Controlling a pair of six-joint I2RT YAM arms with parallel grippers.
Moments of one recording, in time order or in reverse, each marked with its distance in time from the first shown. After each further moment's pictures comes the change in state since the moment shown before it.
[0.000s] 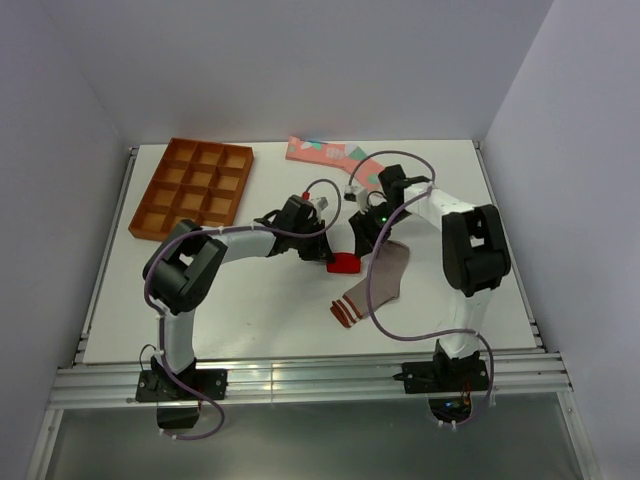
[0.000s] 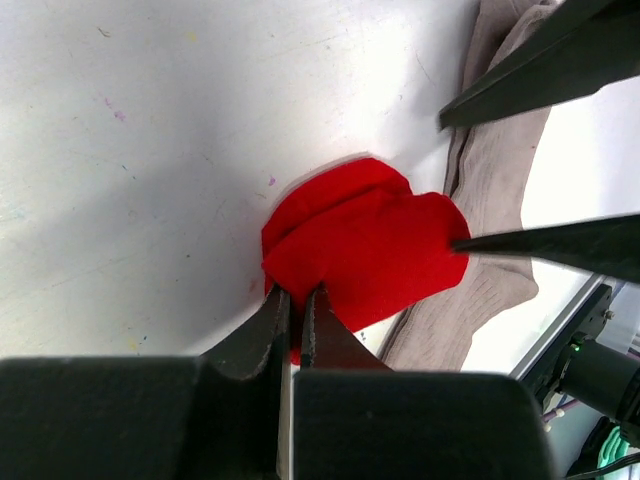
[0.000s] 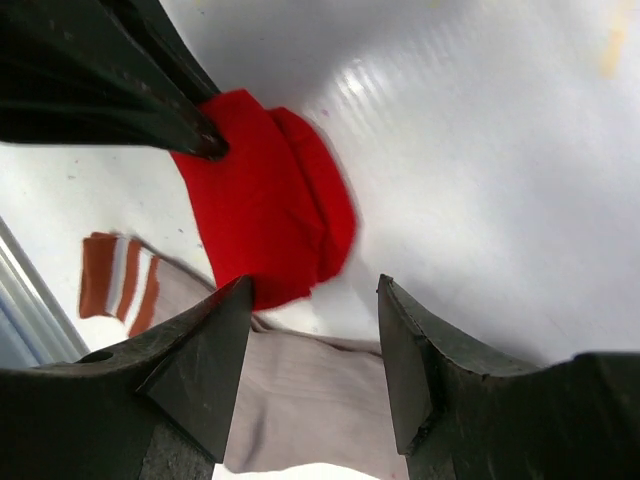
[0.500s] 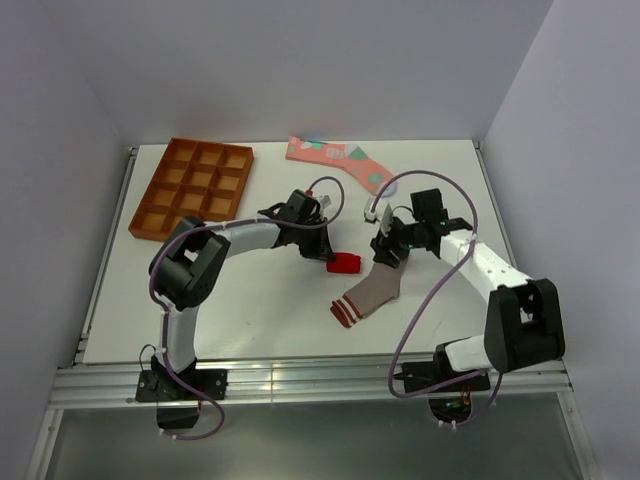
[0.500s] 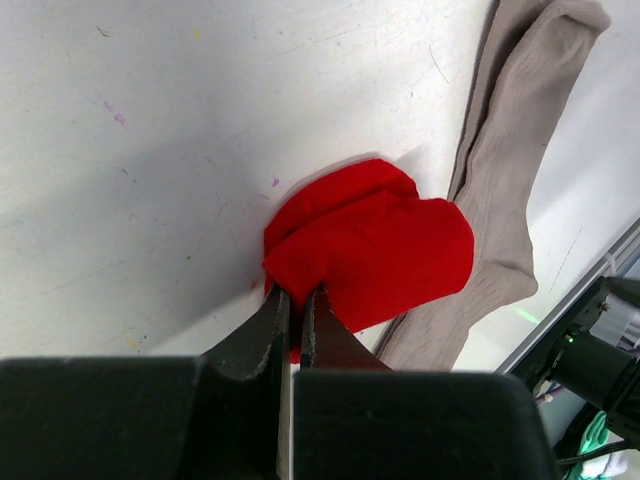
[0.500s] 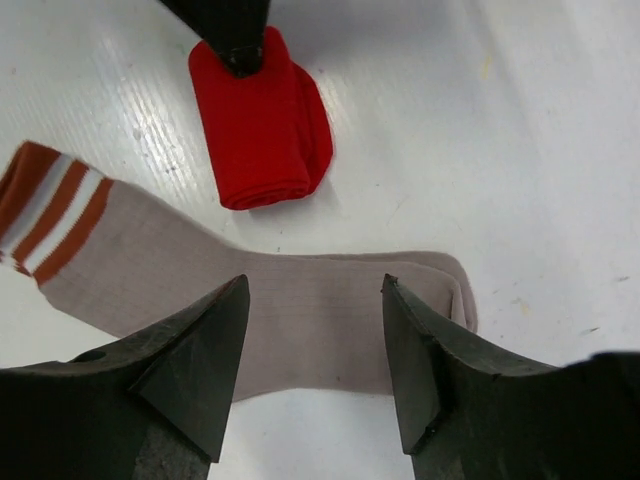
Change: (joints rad) left arm 0.004 0.044 0.105 -0.143 0.022 0.012; right arm -0.075 -0.545 -0.466 0.315 0.017 -0.226
